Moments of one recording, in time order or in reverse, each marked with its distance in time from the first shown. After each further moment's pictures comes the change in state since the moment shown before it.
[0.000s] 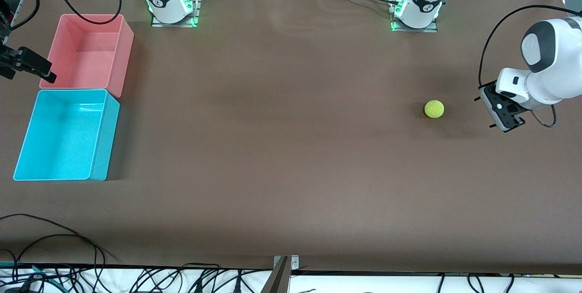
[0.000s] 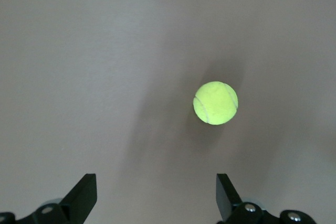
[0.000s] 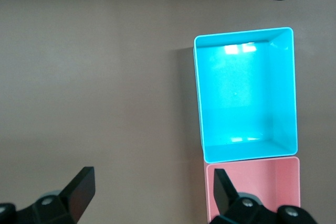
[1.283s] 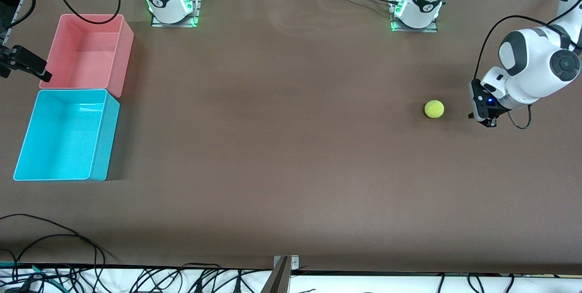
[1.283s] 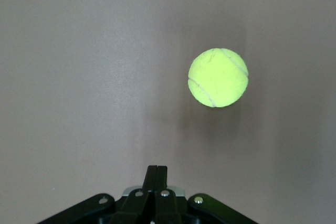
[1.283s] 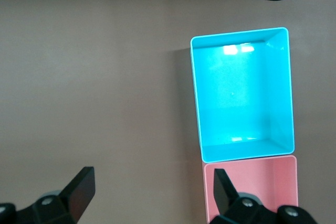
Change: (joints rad) left arm 0.034 0.044 -0.002 -0.179 0.001 0.297 0.336; right arm 0.000 -0.001 -0.011 0.010 0.000 -0.007 0.000
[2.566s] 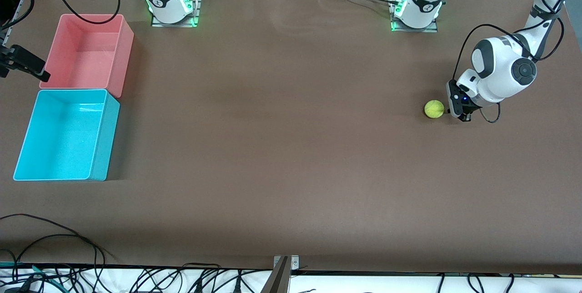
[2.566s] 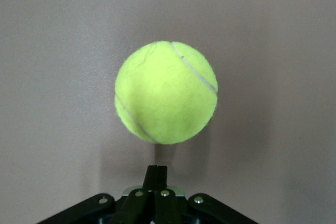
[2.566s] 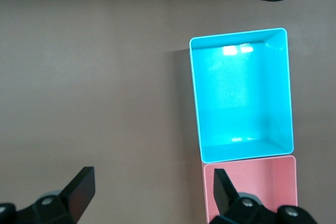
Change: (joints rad) left arm 0.000 0.108 -0.001 -0.173 -0.038 0.227 -0.003; right arm 0.000 0.000 -0.003 0.003 0.000 0.000 0.000
